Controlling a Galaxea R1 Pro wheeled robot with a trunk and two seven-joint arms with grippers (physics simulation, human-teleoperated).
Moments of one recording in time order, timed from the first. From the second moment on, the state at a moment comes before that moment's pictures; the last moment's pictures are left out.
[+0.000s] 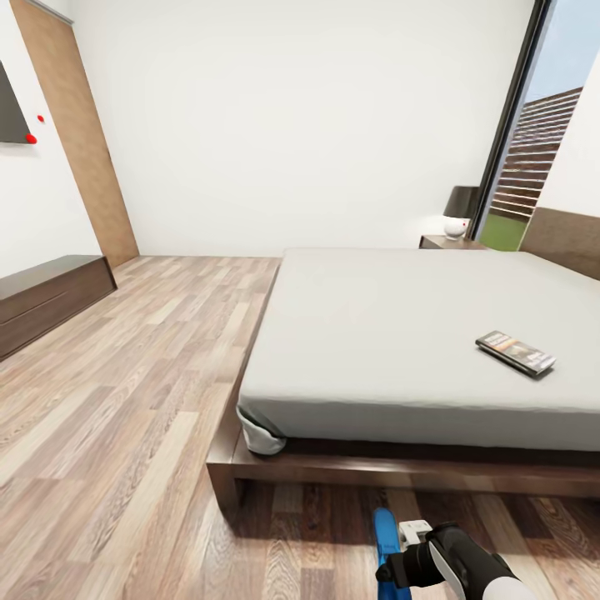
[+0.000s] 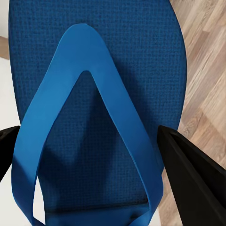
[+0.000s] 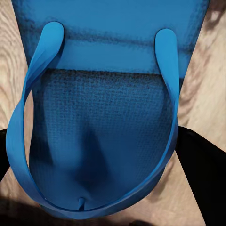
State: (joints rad) left arm -0.26 0.50 0.09 -0.13 0.03 -0.05 1.11; right arm -0.54 -0.08 0.08 -0.33 0.07 0.55 0.39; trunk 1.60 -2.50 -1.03
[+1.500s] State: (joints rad) left arm -0.24 0.56 0.09 -0.13 0.04 -0.05 1.12; right arm -0.57 -0.08 0.08 -0.36 0.08 0.63 0.38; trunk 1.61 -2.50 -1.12
